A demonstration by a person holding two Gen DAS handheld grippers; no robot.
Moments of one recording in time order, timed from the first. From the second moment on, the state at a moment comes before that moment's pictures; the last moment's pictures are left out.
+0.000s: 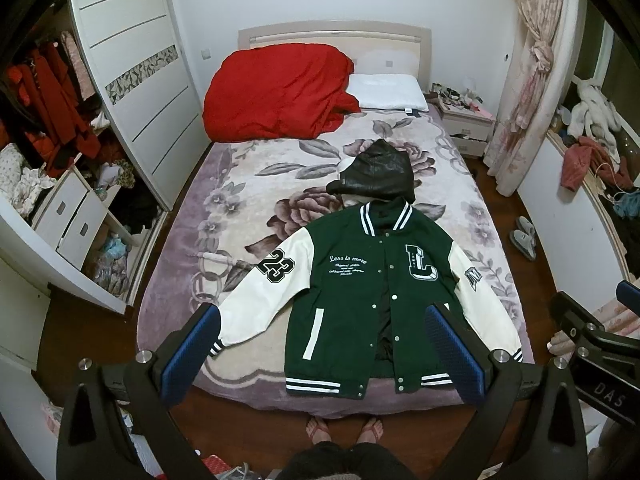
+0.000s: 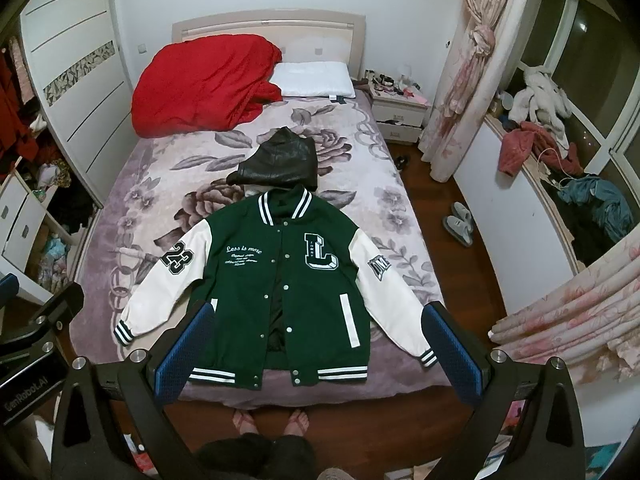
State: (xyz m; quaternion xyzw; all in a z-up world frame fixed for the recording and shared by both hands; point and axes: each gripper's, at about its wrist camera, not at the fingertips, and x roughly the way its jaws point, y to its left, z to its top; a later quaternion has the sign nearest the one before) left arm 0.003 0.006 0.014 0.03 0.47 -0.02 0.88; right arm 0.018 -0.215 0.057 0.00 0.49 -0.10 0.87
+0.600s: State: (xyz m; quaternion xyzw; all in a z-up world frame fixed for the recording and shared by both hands) left arm 0.006 0.007 0.020 0.03 0.47 -0.02 0.88; right arm 0.023 -0.214 0.067 0.00 0.49 -0.10 0.87
